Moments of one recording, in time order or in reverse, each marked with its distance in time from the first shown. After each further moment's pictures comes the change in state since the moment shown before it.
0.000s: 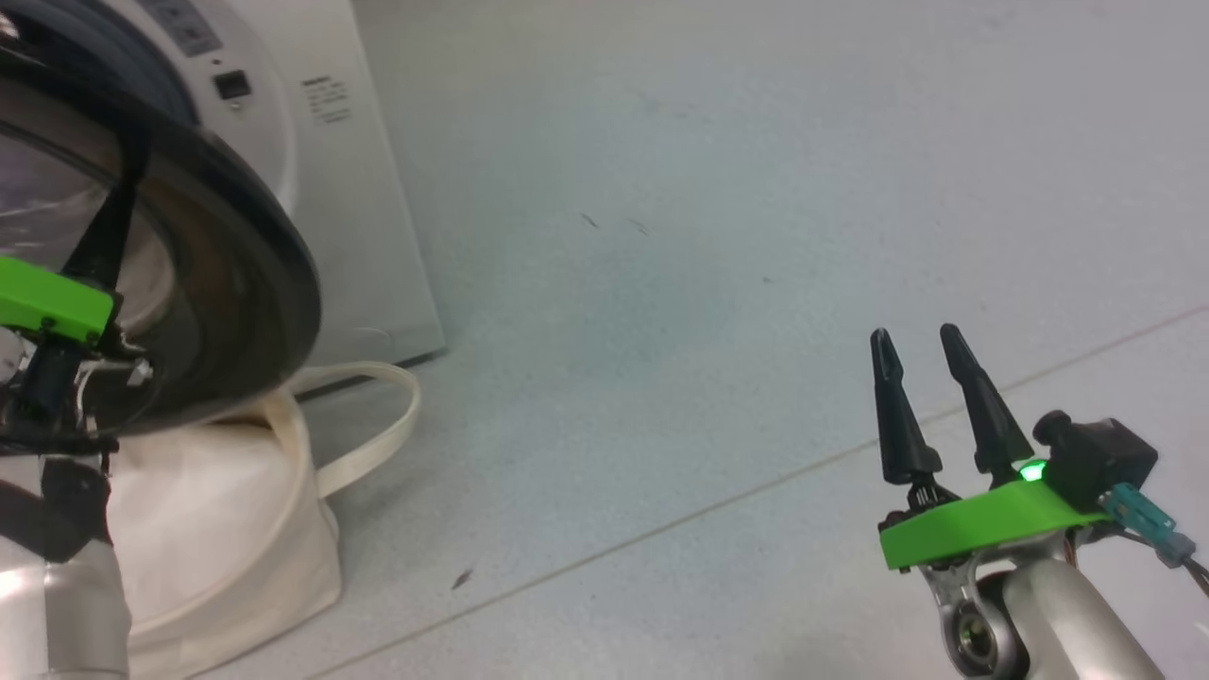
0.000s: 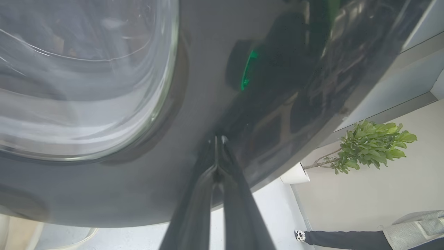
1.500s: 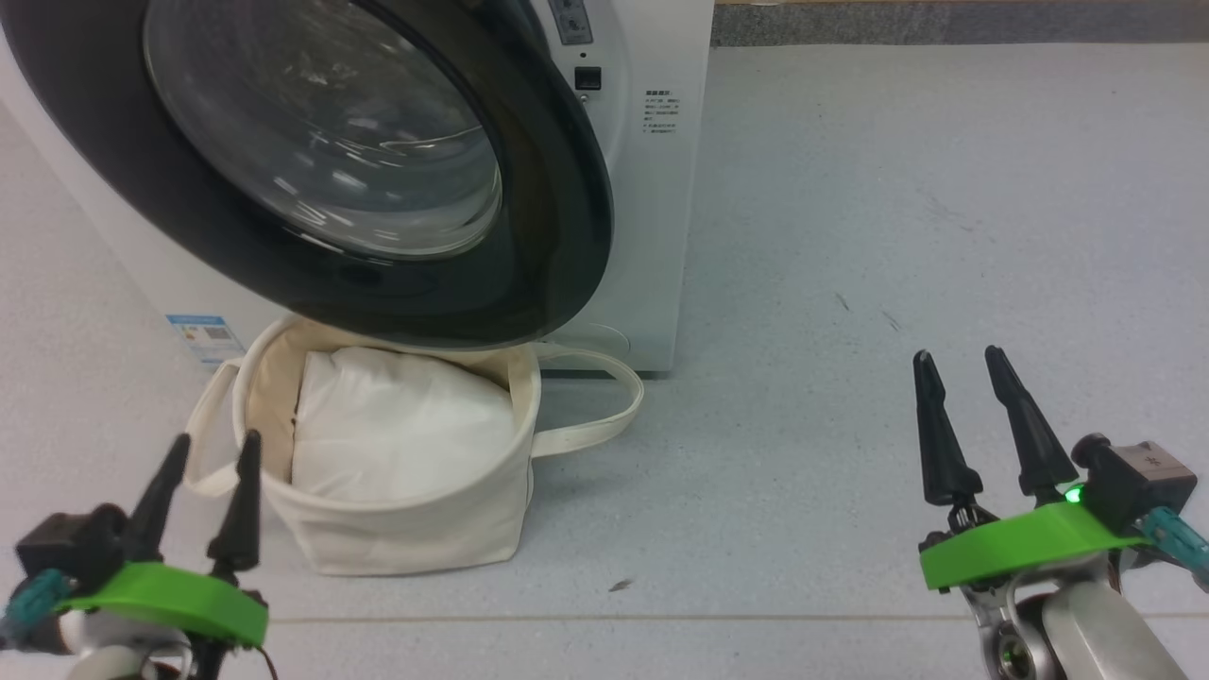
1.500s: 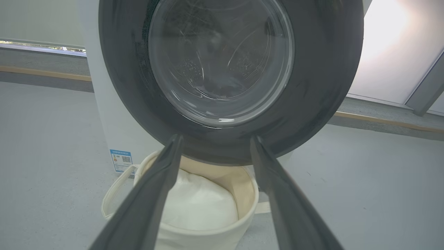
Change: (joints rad) left arm 0.526 0.096 -0.376 -0.202 0.524 0.003 -0.658; right arm 0.053 -0.040 -0.046 -0.014 -0.026 0.000 0.000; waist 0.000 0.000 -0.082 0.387
